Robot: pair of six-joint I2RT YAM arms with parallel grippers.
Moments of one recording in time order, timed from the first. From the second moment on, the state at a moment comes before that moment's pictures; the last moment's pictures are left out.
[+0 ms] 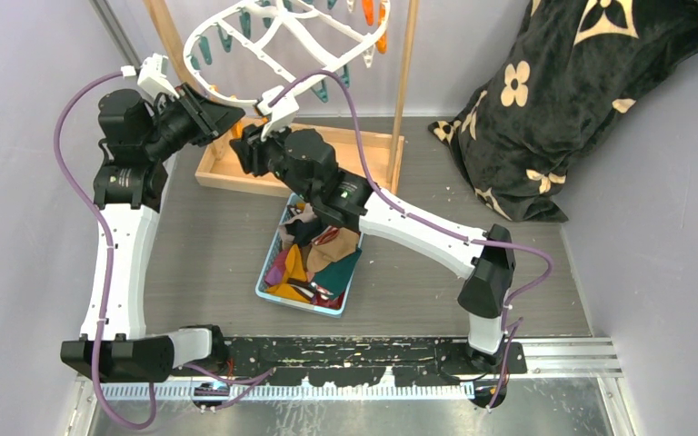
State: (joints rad) left arm 0.01 1.23 1.54 -0.43 0.55 -0.61; right arm 1.07 1.85 1.86 0.10 0.28 0.17
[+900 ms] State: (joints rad) left arm 0.01 1.23 1.55 -0.45 0.51 -0.57; right arm 0.96 1.19 0.97 -0.38 0.45 0.69
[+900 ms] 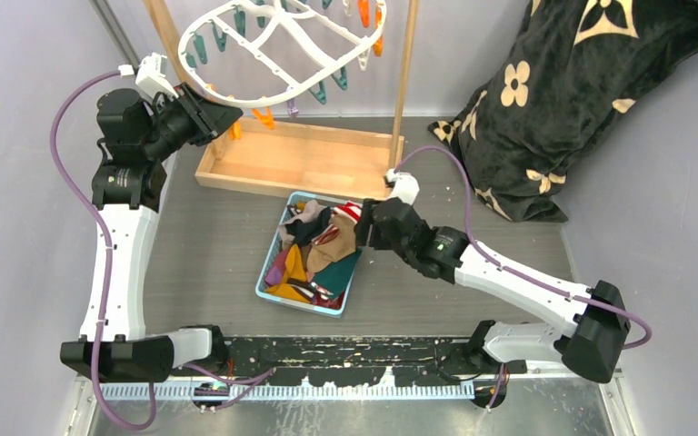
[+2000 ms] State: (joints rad) left arm 0.01 1.23 1.57 -0.46 0.52 -0.57; right arm 0.64 1.48 0.89 -0.08 0.05 1.09
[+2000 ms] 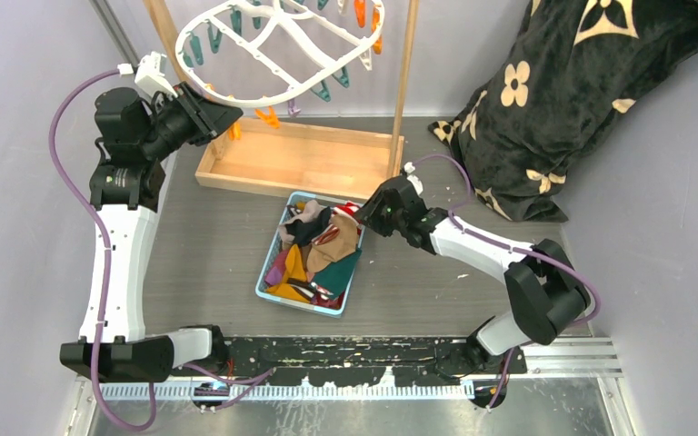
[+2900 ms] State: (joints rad) left arm 0.01 1.23 1.57 -0.47 0.53 -0.57; right arm 0.65 1.51 1.04 -0.03 0.11 0.97
